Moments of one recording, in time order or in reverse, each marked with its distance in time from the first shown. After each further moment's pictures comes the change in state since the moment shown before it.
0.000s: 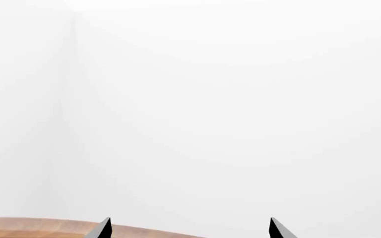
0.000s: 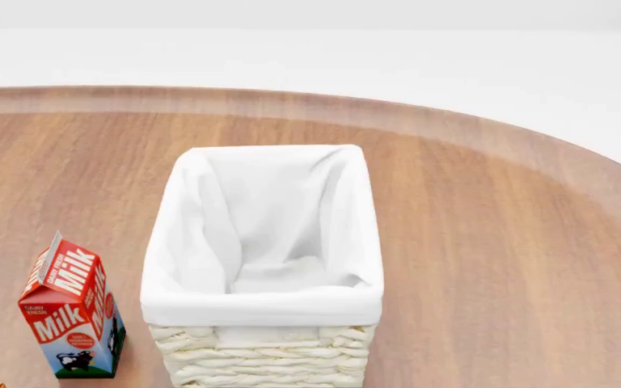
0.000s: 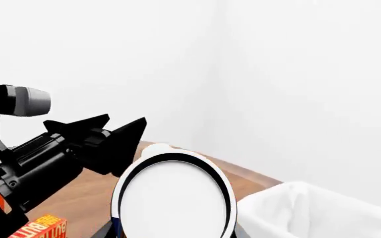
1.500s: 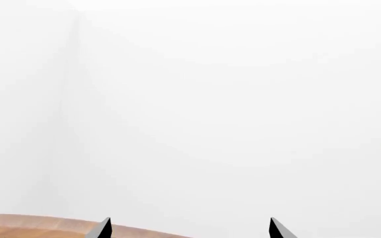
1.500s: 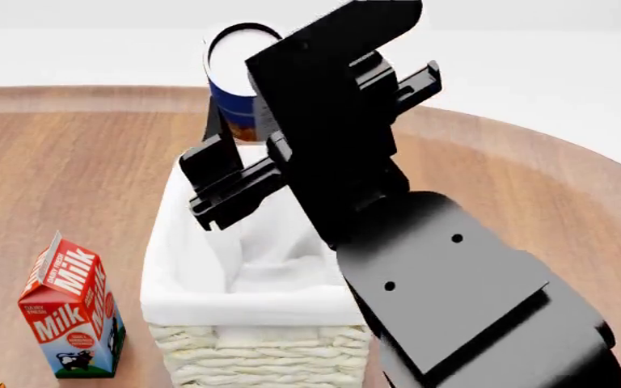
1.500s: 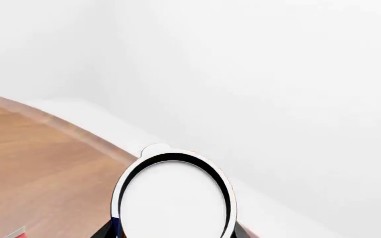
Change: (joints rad) left arm -0.002 -0.018 0.001 -0.006 -0.034 0.029 -0.009; right arm 1.221 -0.334 -0.080 0.308 0.082 1.119 0.342
